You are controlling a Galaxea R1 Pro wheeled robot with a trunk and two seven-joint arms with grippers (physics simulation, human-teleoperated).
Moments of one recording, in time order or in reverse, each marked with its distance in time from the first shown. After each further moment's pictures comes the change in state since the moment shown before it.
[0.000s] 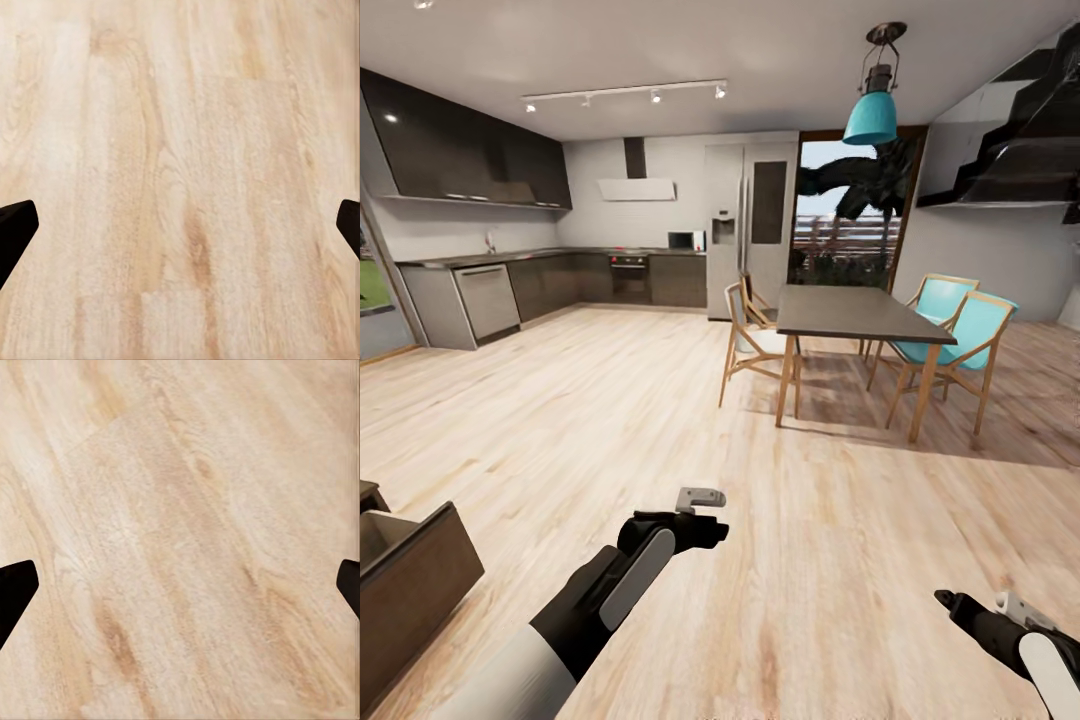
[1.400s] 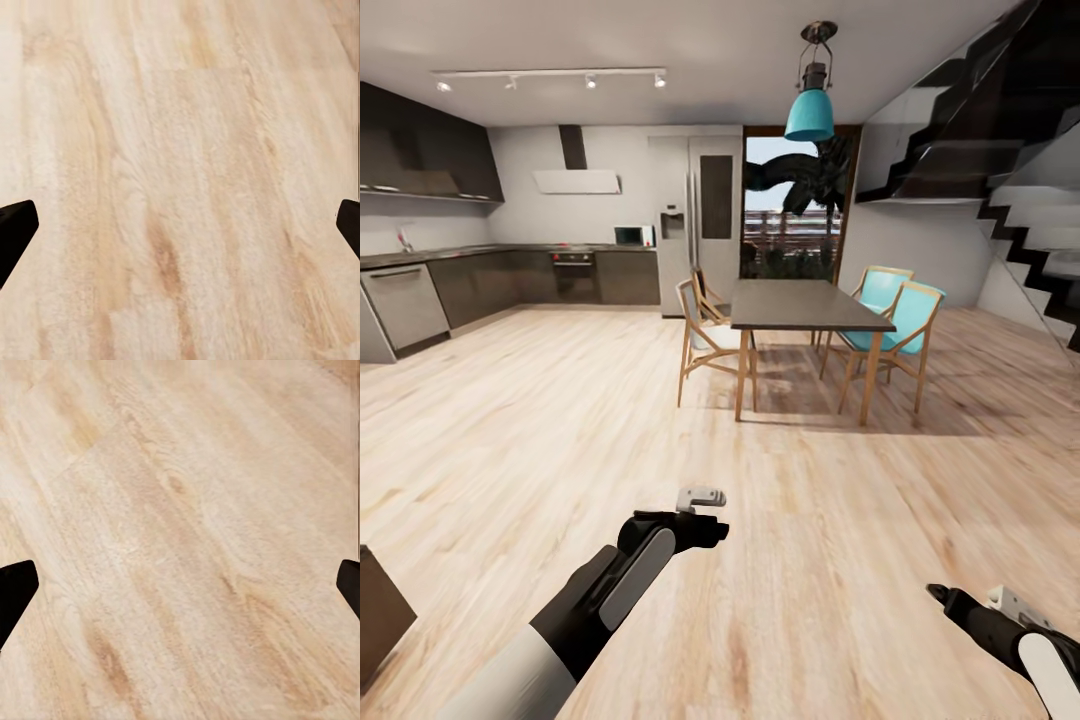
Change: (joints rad) left arm 0.000 0.000 0.000 -0.003 0.000 0.002 0.001; right arm 0.002 0.001 0.001 0.000 0.002 -0.008 0.071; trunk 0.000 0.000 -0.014
